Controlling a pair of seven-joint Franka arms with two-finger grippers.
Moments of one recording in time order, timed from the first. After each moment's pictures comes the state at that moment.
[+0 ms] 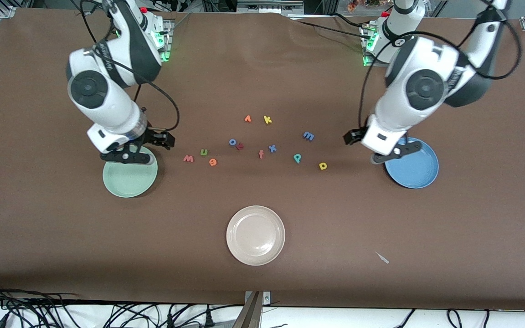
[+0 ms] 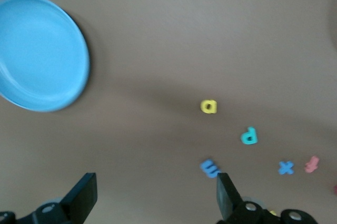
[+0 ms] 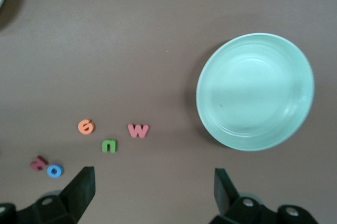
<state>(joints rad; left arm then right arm) -0.21 0.21 -0.23 -1.88 -0.02 1.96 -0.80 0.32 0.24 0.06 -1.91 -0.05 2.10 0.47</state>
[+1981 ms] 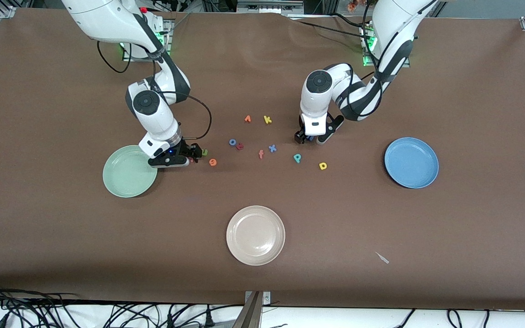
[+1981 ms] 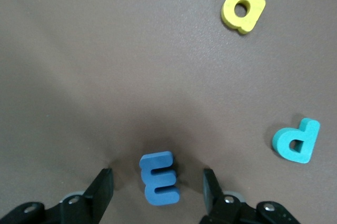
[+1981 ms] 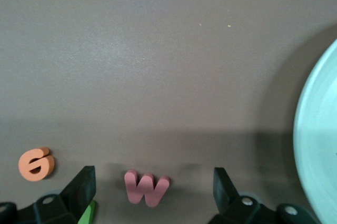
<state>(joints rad) -0.28 0.49 -0.40 -2.21 0.41 2.61 -1.86 0.41 0.45 0.01 -2.22 -0.12 2.81 0.47</state>
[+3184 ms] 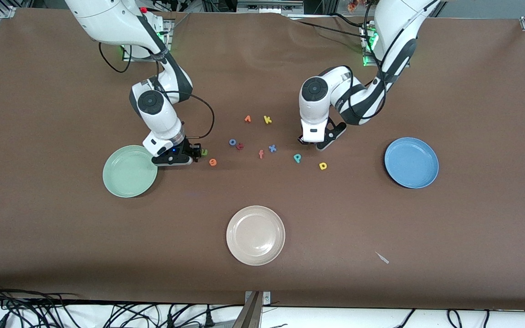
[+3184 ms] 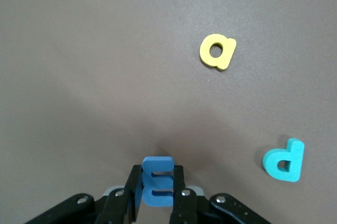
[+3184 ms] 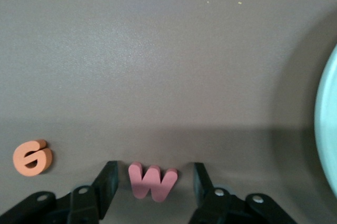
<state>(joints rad) -0.27 0.50 -0.40 -2.08 0.36 2.35 -1.61 0.42 0.47 0.01 -2.24 -0.12 2.84 0.51</state>
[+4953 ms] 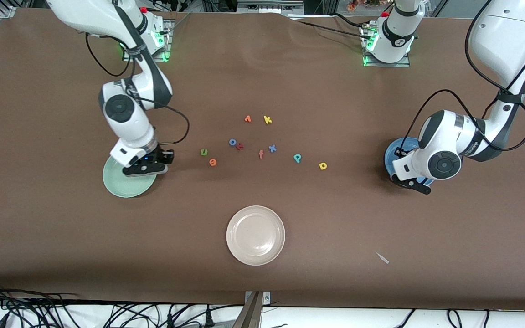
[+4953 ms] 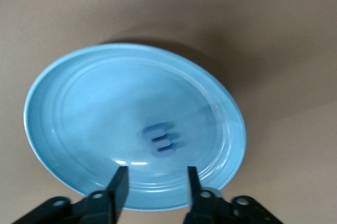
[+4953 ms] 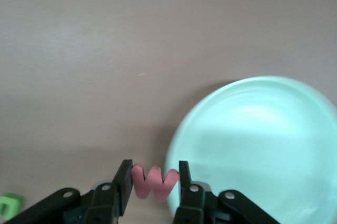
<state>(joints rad) 0.27 0.53 -0.40 -1.88 0.39 1.92 0.07 0.42 0.35 -0.16 -2.12 -0.13 2.55 0.18</state>
